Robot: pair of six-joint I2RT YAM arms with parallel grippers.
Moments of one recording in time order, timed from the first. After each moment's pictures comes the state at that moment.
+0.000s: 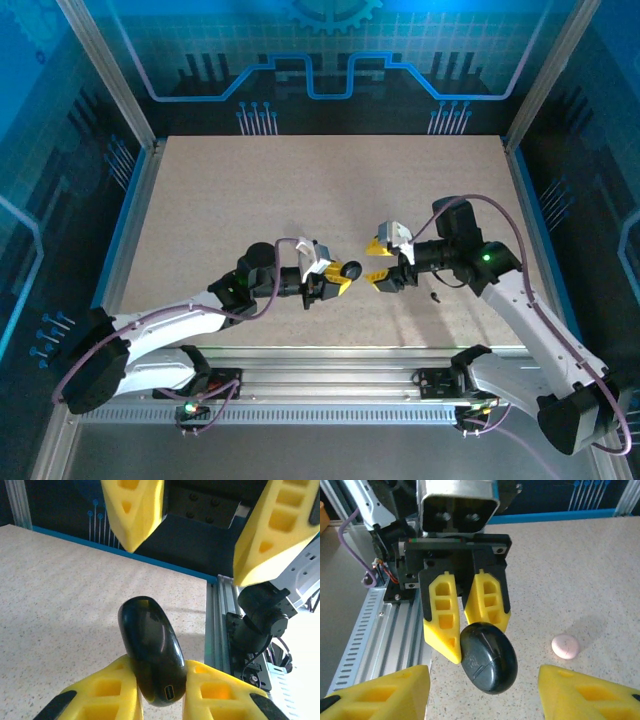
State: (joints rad) left arm -0.79 1.18 0.54 0.48 0.55 -0.11; right arm 0.39 1.01 0.94 -0.68 -0.92 -0.65
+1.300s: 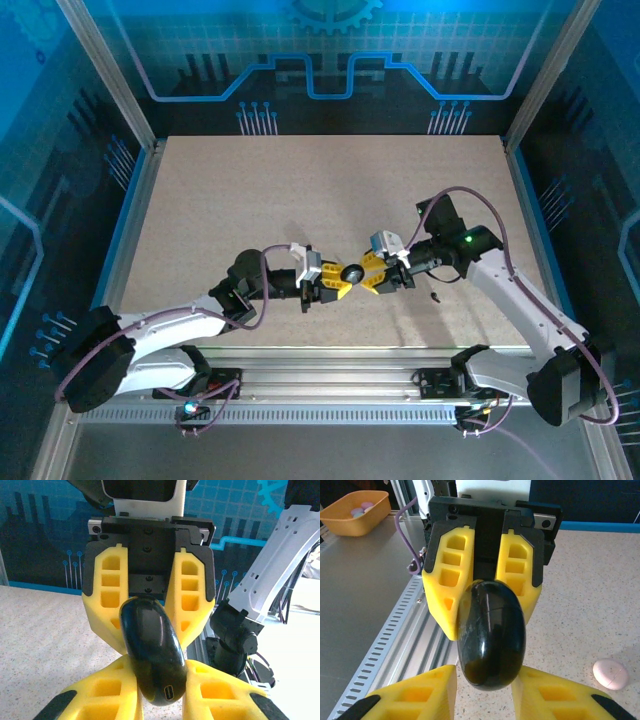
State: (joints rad) left arm -0.79 1.19 0.47 0.77 0.64 -0.12; right arm 0.39 1.16 0.99 -0.84 -1.10 -0.94
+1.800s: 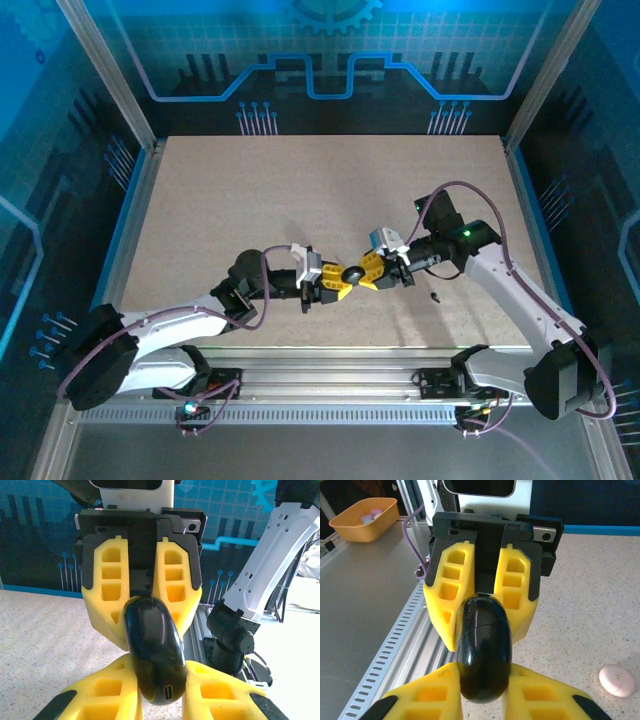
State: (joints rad) left arm -0.79 1.21 0.46 0.80 0.66 -0.12; right arm 0.39 1.20 1.03 -0.89 -1.13 -0.97
